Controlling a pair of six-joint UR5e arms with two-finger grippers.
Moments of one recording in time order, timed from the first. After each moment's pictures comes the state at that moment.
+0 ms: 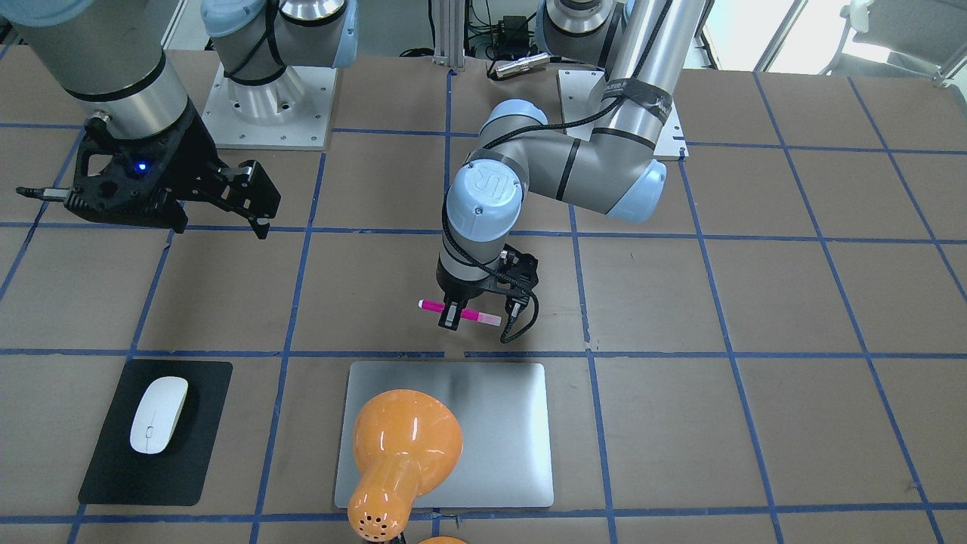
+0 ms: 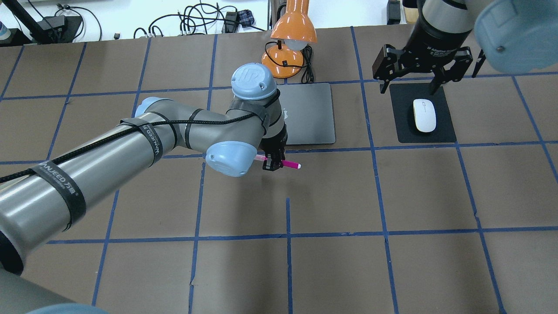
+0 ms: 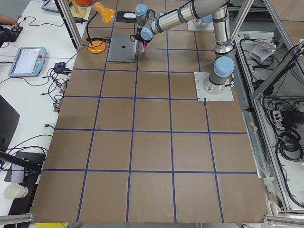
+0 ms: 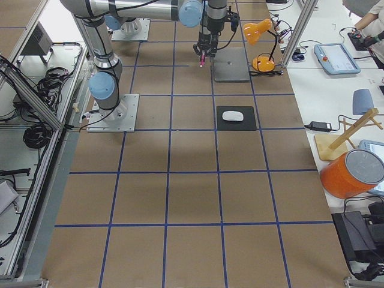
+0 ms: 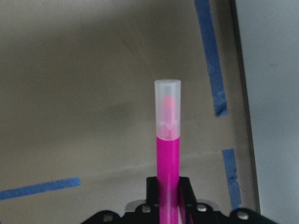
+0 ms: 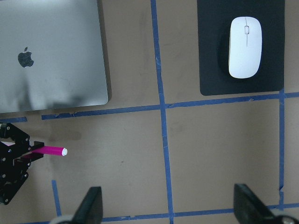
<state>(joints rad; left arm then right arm) -1.94 -2.04 -1.77 -0.92 1.41 -1.75 1.56 -1.50 1.55 -1.64 -1.55 0.07</state>
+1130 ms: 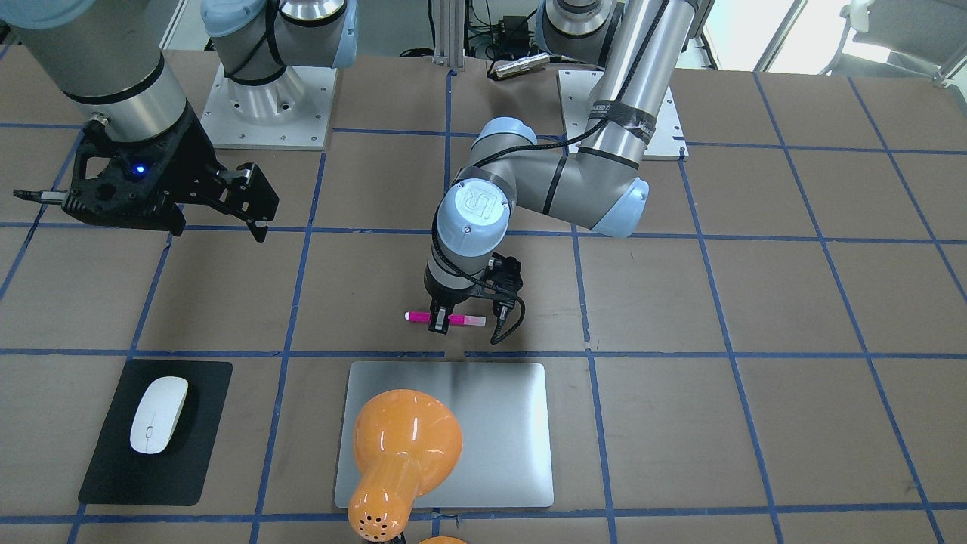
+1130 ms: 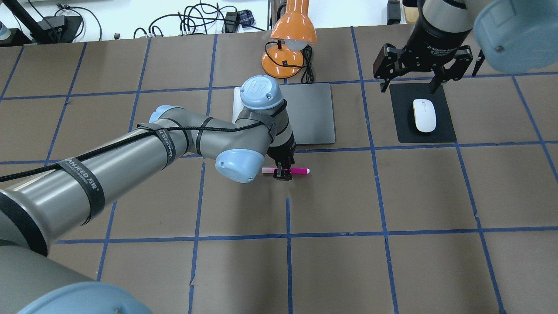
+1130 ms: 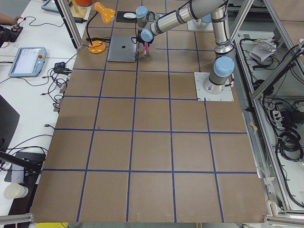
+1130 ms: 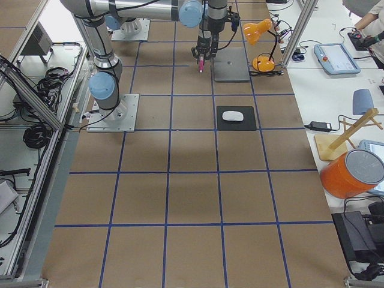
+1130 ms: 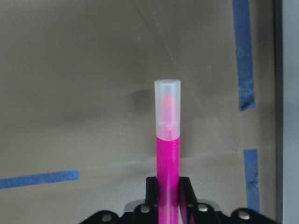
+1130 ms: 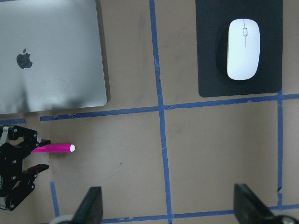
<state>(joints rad) -1.95 -2.06 -1.77 -0.92 1.40 -1.76 1.56 -1.50 1.55 -1.65 -1.55 0.07</state>
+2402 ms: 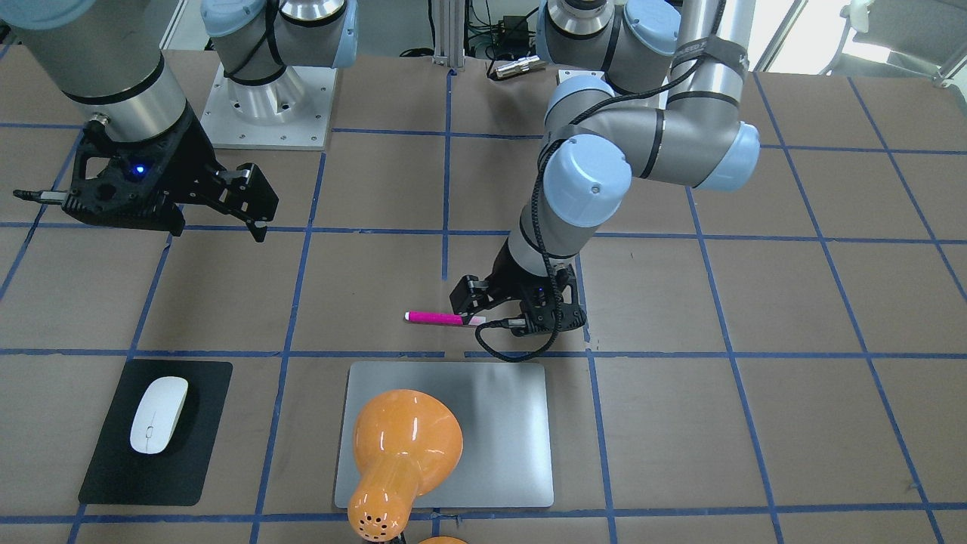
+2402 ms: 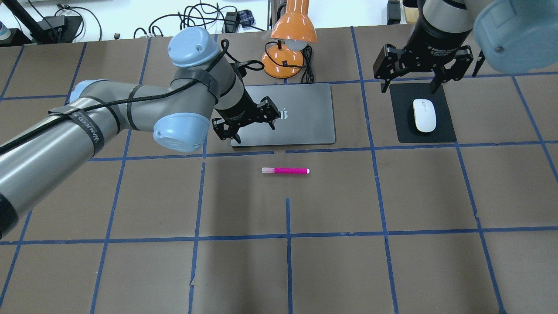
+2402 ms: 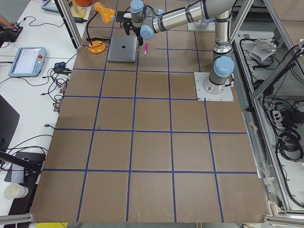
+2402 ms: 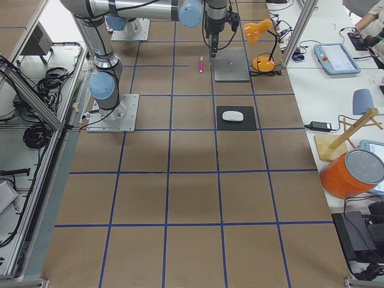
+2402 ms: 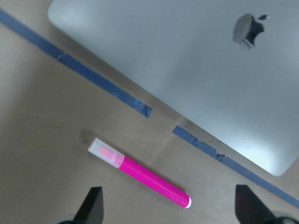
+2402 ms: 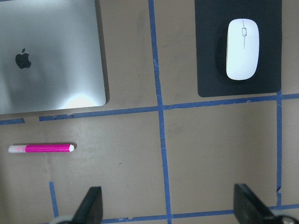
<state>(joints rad) -1.73 -1.88 -1.75 -1.04 1.35 -0.37 1.56 -1.50 1.55 -1.65 -1.55 0.07</state>
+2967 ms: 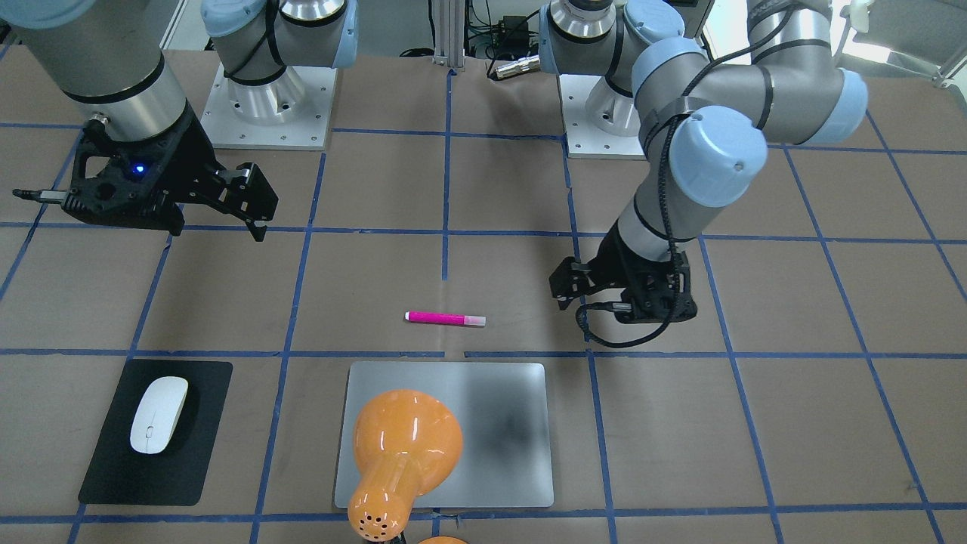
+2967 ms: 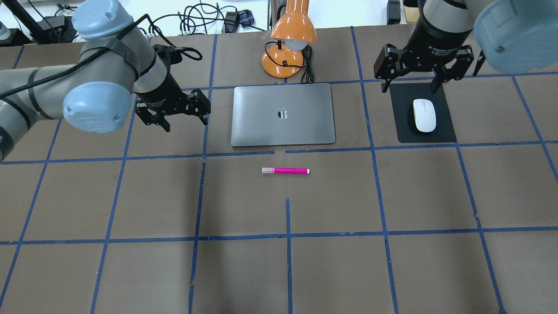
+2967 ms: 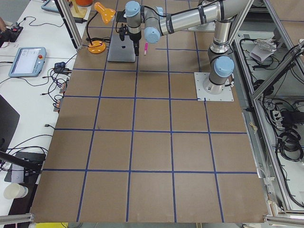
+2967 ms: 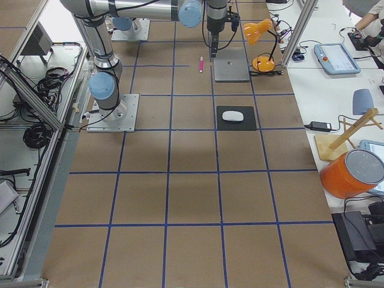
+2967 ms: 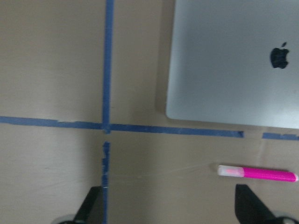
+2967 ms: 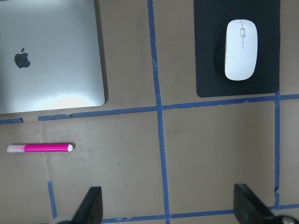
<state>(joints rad) -1.52 -1.73 -1.75 -1.25 1.49 -0.04 1.56 -1.50 1.55 -1.65 -1.56 0.06</state>
